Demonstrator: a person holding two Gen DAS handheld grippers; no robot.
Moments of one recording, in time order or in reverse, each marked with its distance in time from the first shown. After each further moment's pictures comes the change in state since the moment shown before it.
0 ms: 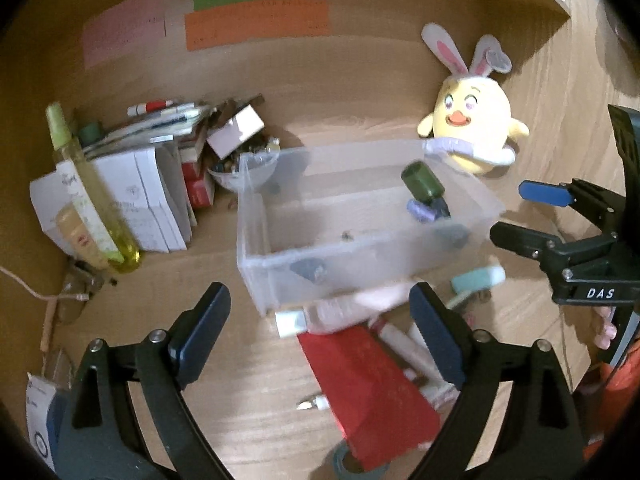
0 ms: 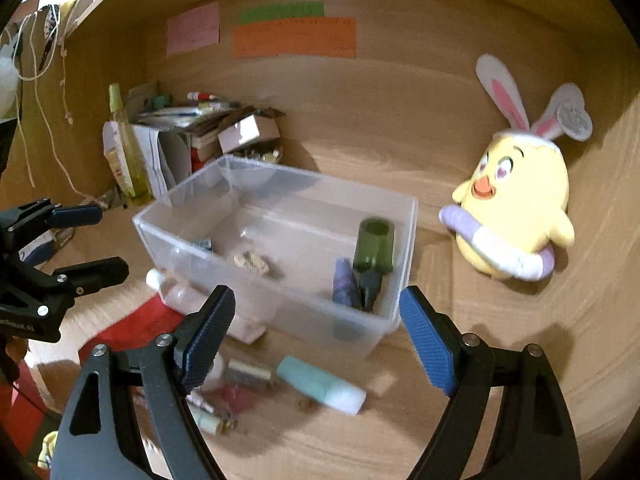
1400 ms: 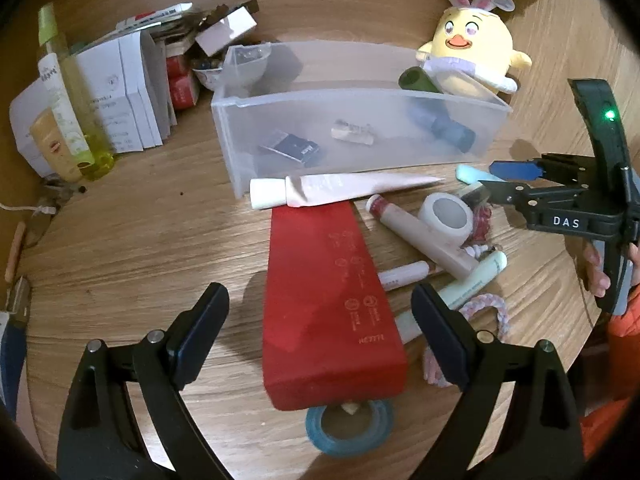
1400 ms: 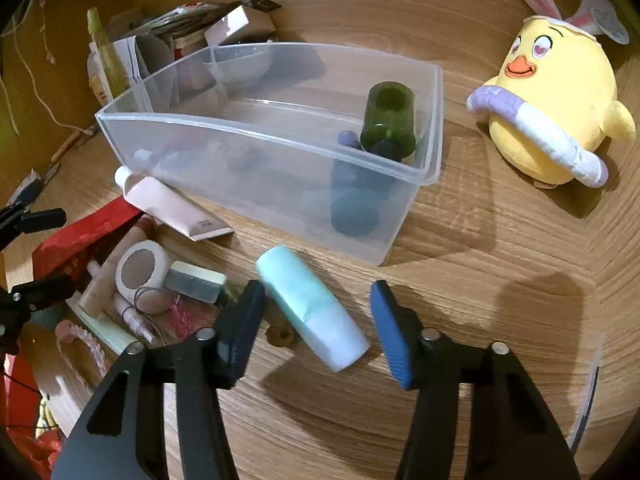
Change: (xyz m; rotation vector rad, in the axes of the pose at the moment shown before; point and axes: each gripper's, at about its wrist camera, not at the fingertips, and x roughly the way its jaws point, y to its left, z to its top) left arm 0.027 0.000 -0.065 -0.038 0.185 -0.046; right arm 0.064 -0.012 -0.055 -0.005 0.247 0.064
